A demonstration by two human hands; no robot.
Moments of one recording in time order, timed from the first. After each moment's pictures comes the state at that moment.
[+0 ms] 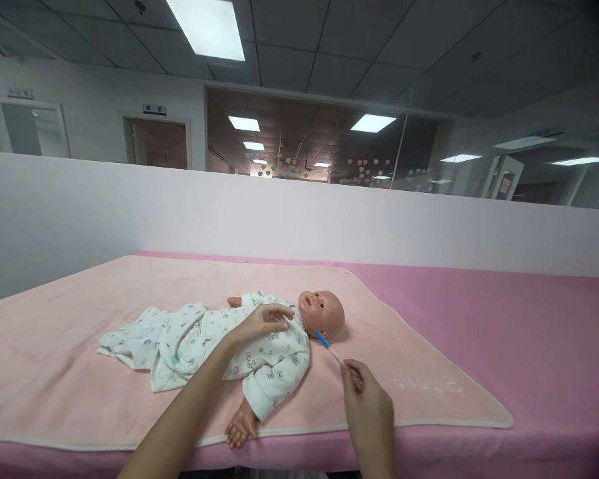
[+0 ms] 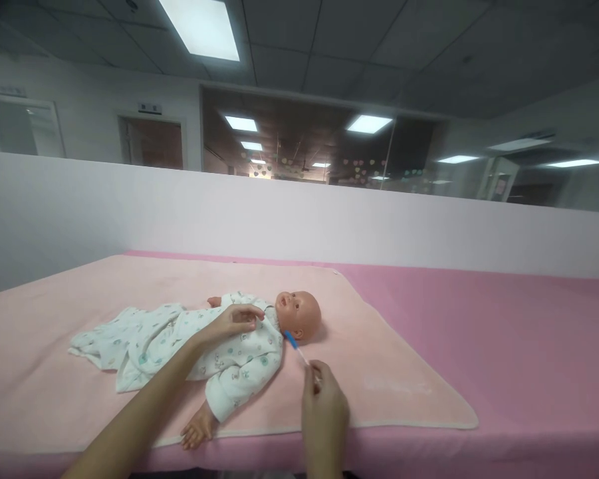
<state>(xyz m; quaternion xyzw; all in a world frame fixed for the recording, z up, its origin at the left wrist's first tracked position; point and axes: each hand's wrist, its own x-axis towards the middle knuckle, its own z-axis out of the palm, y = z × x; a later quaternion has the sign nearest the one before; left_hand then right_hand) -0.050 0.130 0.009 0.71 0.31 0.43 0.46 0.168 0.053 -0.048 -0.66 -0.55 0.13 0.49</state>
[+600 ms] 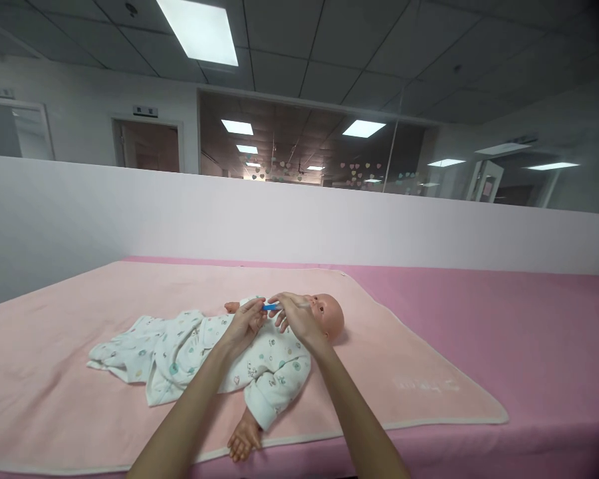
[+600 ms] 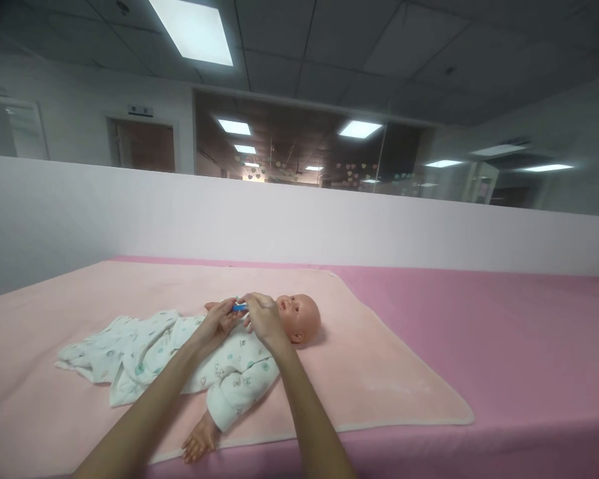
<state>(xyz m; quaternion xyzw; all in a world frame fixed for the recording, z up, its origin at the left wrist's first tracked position) -0.065 0.157 -0.017 0.36 0.19 0.66 0.63 0.078 0.125 0.055 -0.31 -0.65 0.49 0.50</state>
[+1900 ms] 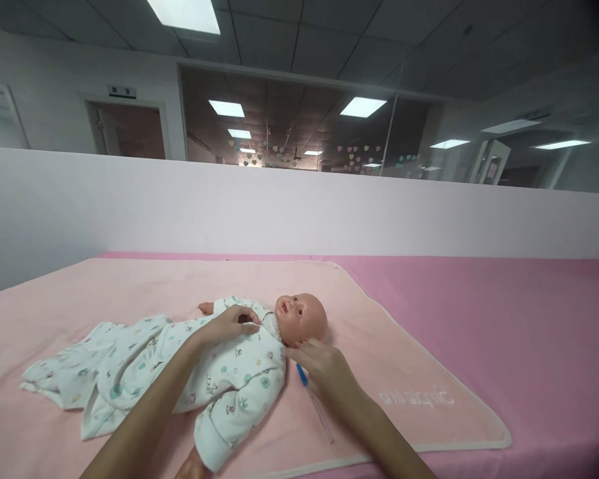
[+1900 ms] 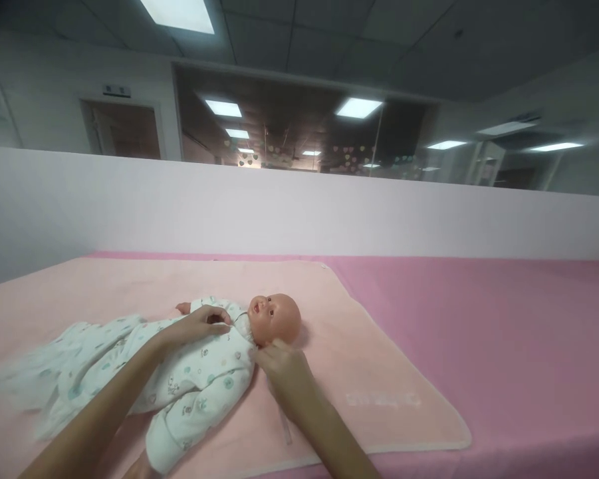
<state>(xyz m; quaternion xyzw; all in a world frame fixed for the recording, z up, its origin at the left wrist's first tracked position) -0.047 0.176 0.008 0.74 0.47 0.29 0.39 0.188 0.127 -0.022 -0.33 -0.89 -0.09 0.30</state>
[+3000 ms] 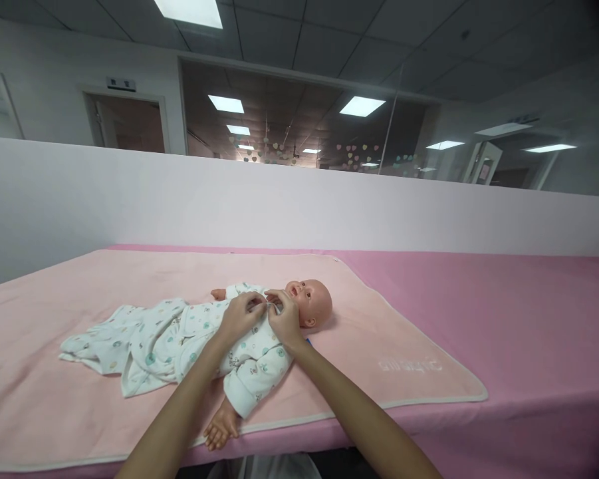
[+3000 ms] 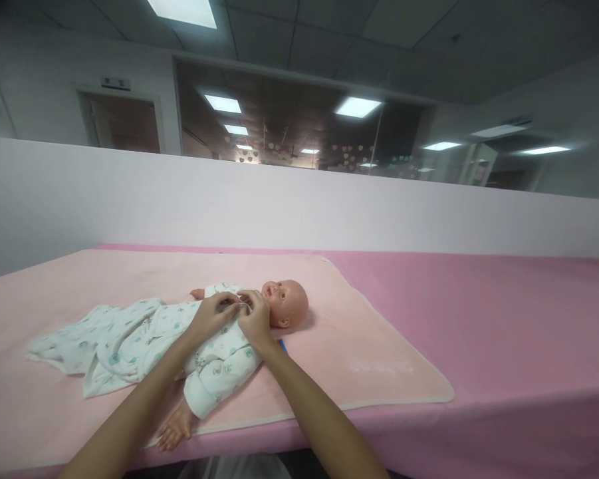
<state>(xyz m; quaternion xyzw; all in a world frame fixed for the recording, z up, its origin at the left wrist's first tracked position) -0.047 0.159 -0.022 0.69 0.45 0.52 0.21 0.079 0.177 -0.038 -0.31 -0.71 0.16 0.61</state>
